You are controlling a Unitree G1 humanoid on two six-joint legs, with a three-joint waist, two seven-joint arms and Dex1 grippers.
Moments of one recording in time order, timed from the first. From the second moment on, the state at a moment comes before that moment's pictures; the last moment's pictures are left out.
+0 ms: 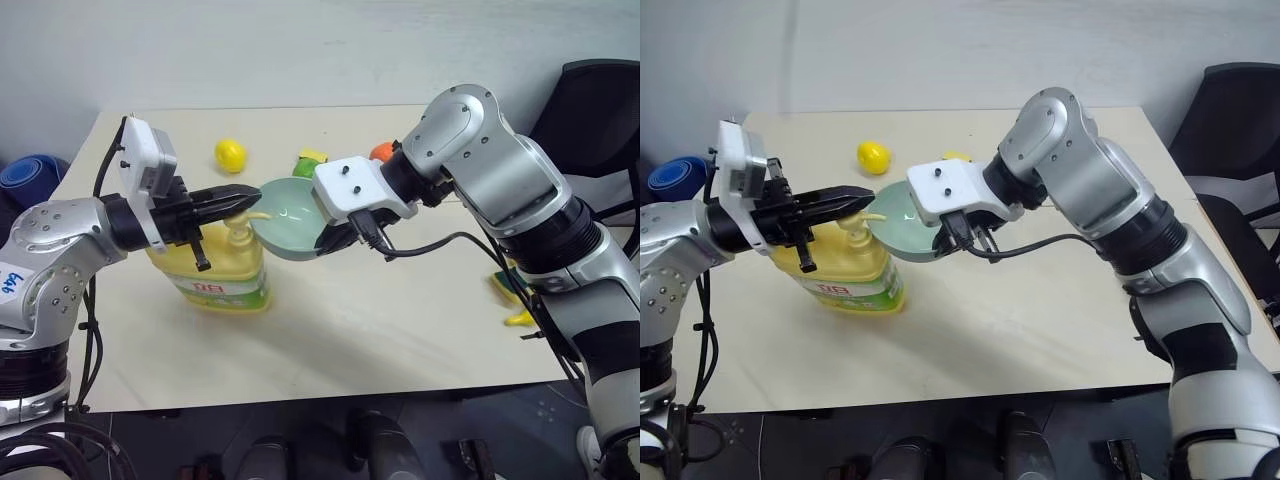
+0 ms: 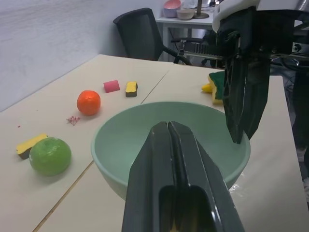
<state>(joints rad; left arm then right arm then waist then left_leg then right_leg) -0.53 0.84 0.19 -0.32 -0.73 0.68 -0.80 -1.32 -0.60 0.58 0.05 0.14 0.48 1.55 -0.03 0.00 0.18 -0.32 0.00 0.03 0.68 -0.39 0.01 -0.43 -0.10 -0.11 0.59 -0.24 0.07</state>
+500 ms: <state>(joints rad) -0.45 0.81 0.19 -0.36 -0.72 0.68 -0.73 -1.32 -0.60 0.58 0.05 0.14 0.50 1.55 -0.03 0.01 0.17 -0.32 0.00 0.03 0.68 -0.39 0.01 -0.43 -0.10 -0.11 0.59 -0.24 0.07</state>
